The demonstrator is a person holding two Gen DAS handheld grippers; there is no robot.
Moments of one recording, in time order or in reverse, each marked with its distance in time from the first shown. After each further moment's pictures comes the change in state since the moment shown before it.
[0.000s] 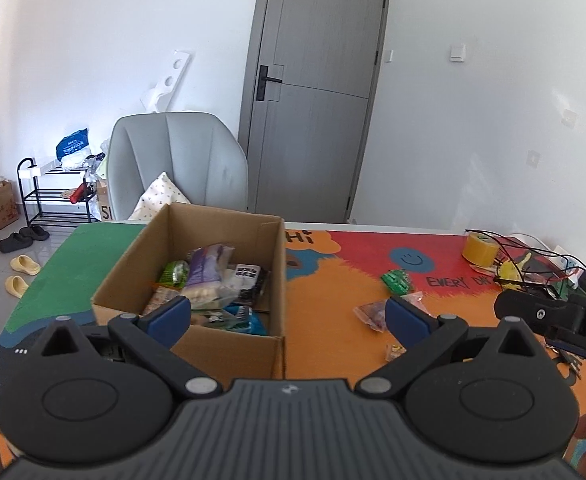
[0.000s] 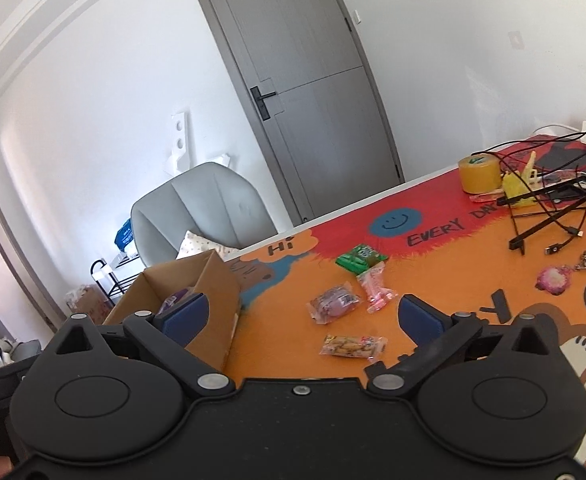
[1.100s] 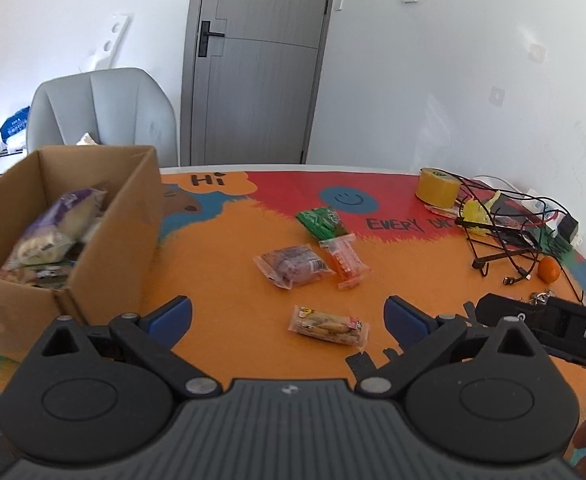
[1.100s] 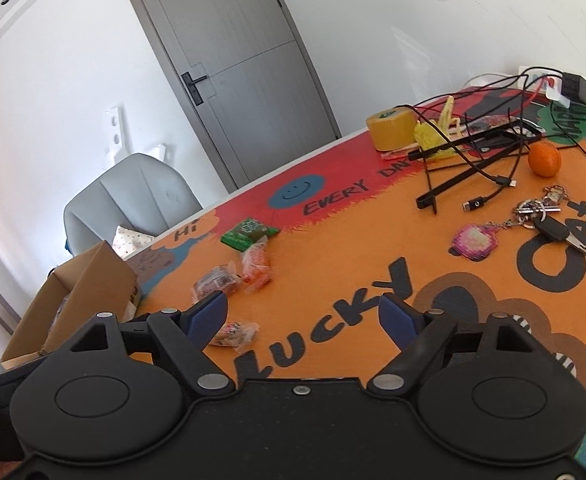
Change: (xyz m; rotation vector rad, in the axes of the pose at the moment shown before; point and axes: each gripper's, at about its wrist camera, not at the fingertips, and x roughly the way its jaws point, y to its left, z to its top) left arm 0.089 -0.085 -0.043 0.059 0.124 -0.114; right arm 0.030 -0.098 -0.018 0.111 0.069 -0.128
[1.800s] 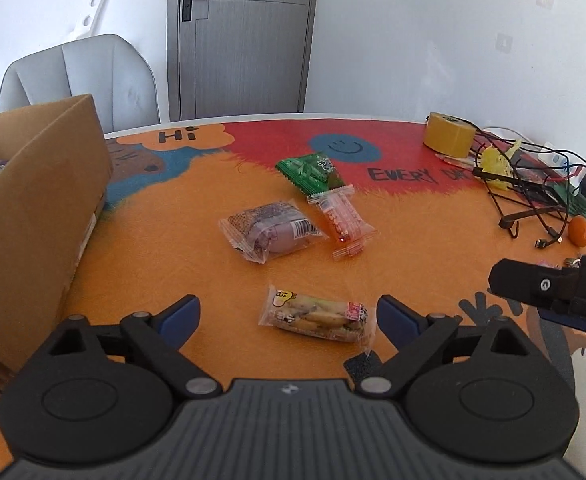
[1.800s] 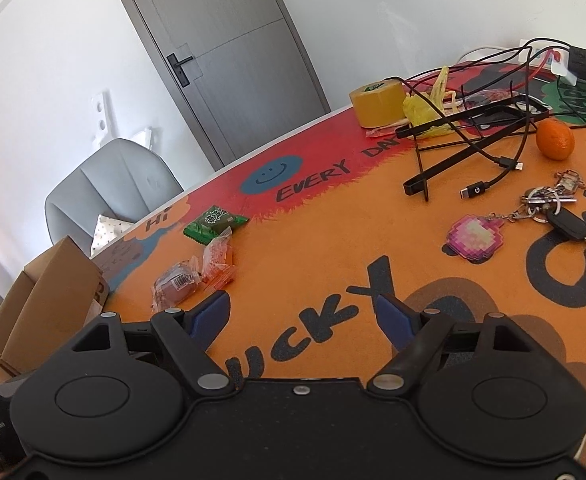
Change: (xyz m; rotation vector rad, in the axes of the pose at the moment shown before) left arm 0.072 -0.020 -0.009 0.055 0.118 0.021; right arm 0.045 -0.023 0.010 0.009 0.069 -0.009
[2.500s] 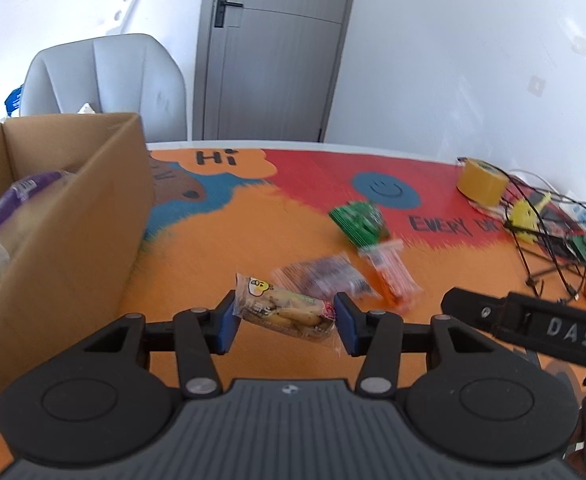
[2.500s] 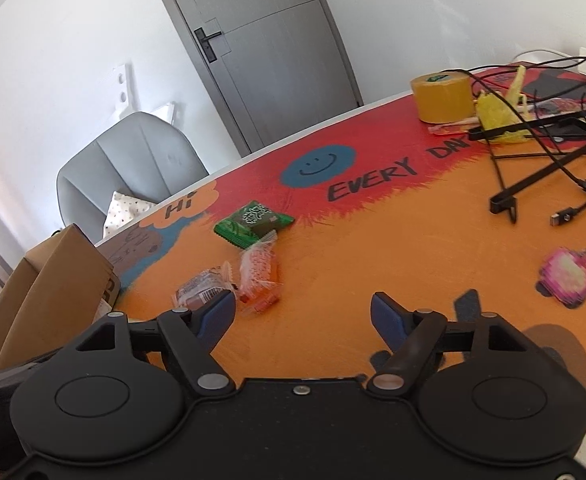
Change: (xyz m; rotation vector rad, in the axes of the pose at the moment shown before) left arm 0.001 0.038 0.029 -0.106 -0.045 0.028; right arm 0.052 0.040 0.018 -0.079 0.060 0.050
